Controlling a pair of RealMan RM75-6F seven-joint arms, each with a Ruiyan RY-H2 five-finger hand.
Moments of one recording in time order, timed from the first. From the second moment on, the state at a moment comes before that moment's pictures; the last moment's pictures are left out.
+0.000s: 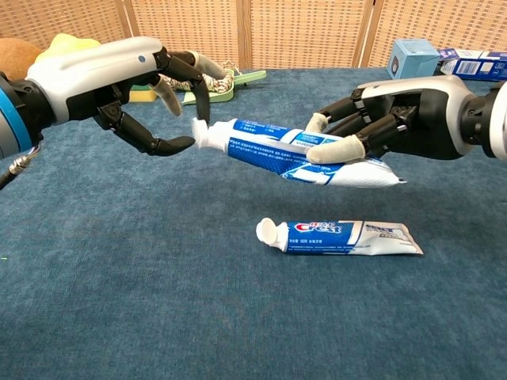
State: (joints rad) left arm -0.67 -1.45 -0.14 -1.84 1.30 1.07 0.24; right arm 0.70 -1.27 0.27 -1.90 -0.98 0.64 0.45
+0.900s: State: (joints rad) left arm -0.64 -1.39 -0.13 -1.88 1.34 1.13 0.23; right arm 0.71 -1.30 0.27 -1.87 -0.93 0.73 0.38
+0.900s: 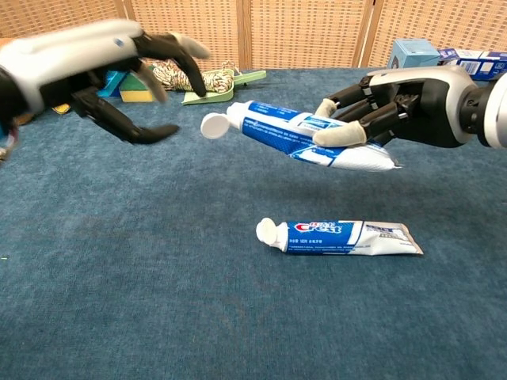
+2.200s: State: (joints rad) left arm -0.22 -0.98 -0.03 -1.91 1.37 1.47 0.00; right arm 0.66 -1.46 0.20 -1.45 -1.23 0.83 0.38
